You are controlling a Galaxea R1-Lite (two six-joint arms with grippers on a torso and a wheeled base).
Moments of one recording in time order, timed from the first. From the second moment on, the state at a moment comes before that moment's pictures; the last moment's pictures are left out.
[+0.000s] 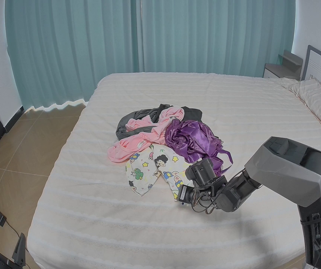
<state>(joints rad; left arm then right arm) 0.00 0.02 -0.02 0.00 0.04 -0.01 0.63 2.44 -1.18 -0.43 -0.11 0.77</state>
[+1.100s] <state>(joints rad) -0.01 0.02 -0.02 0.00 0.02 0.02 0.76 1.52 -0.43 -0.72 -0.02 0.70</state>
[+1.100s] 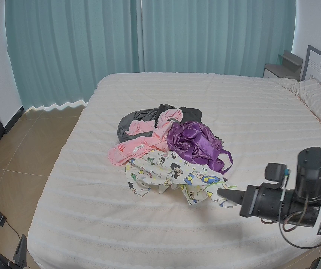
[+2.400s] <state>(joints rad) -0.40 1.47 -0.28 -0.81 -0.31 0.07 0.75 1.27 -0.49 -0.75 0.07 0.64</state>
